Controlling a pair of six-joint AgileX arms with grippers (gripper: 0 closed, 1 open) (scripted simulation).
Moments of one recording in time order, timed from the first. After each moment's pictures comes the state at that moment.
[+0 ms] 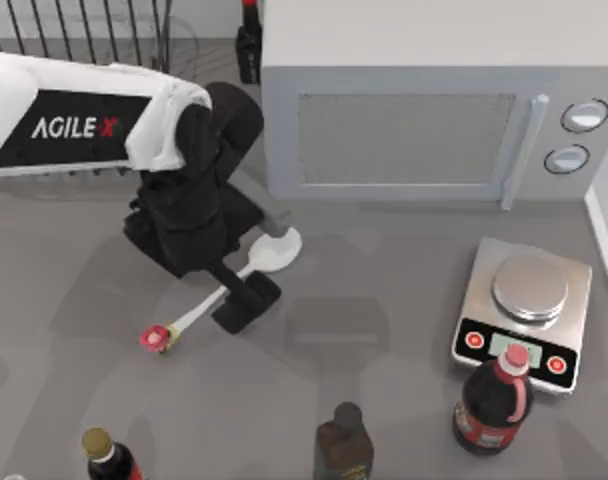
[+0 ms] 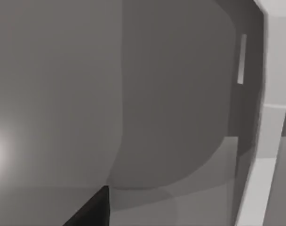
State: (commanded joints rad) left arm -0.48 2.15 1.36 -0.79 0.00 0.34; right arm 0.00 0.00 0.00 0.00 0.00 0.00
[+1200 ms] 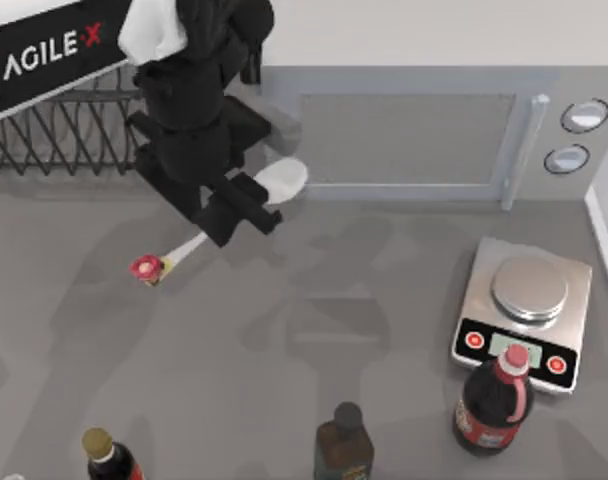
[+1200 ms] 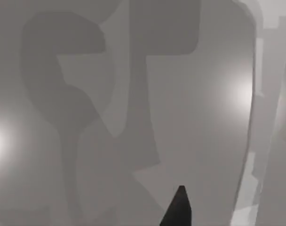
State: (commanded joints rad) left arm -0.49 2.08 1.74 -1.21 0.01 0.33; right arm 0.00 0.00 0.00 0.00 0.00 0.00
